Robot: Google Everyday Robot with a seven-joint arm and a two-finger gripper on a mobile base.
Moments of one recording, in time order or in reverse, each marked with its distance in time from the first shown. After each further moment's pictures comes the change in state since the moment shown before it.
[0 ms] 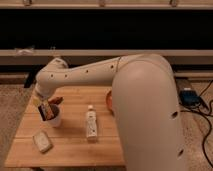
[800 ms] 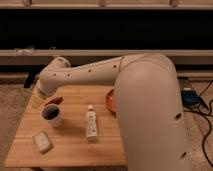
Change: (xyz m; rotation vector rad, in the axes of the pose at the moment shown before) arm 0.000 -0.018 -0.011 0.039 -0.023 0.016
